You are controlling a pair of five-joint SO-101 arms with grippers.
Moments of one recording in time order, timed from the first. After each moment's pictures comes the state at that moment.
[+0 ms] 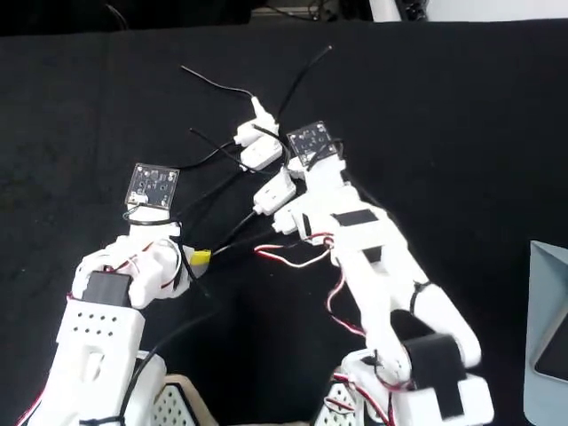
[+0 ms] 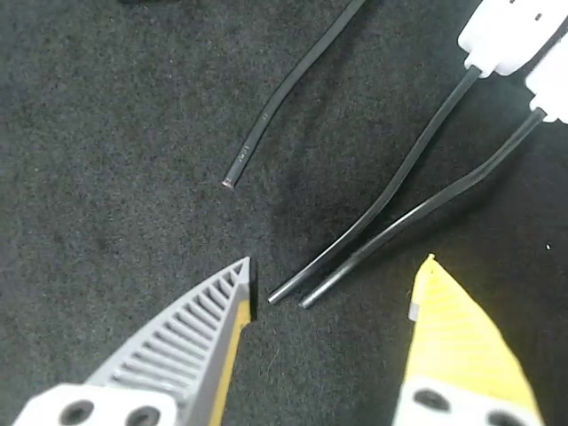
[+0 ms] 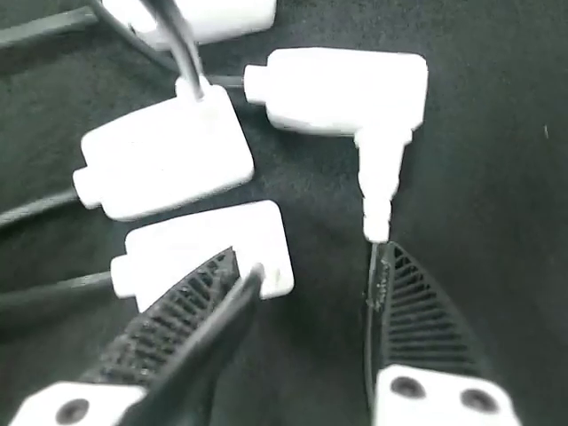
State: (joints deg) left arm 1.7 -60.3 68.4 57.3 -4.7; right arm -12.6 -15.2 54.4 27.6 12.1
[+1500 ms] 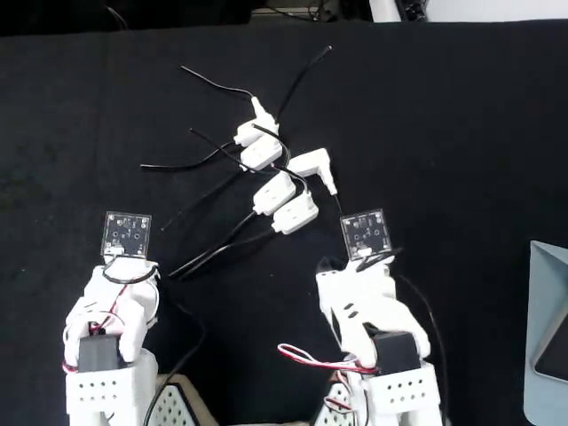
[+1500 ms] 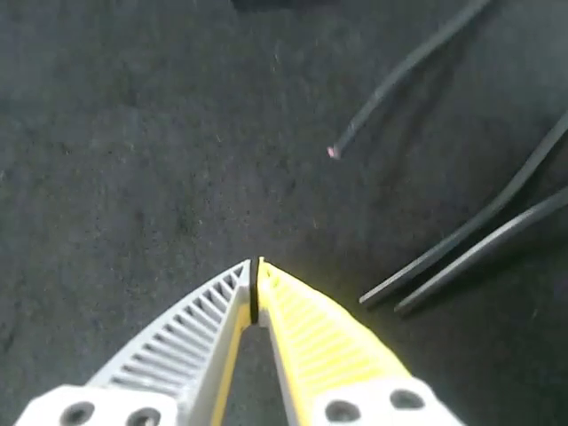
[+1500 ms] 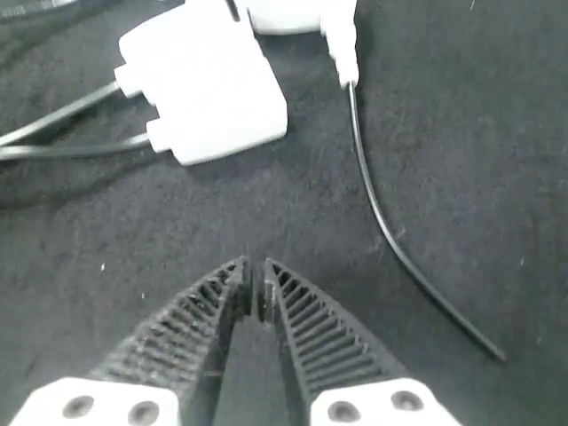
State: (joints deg) left arm -10.4 -103.8 95.7 61.8 -12.4; right arm -10.5 -103.3 96.6 63.3 0.8
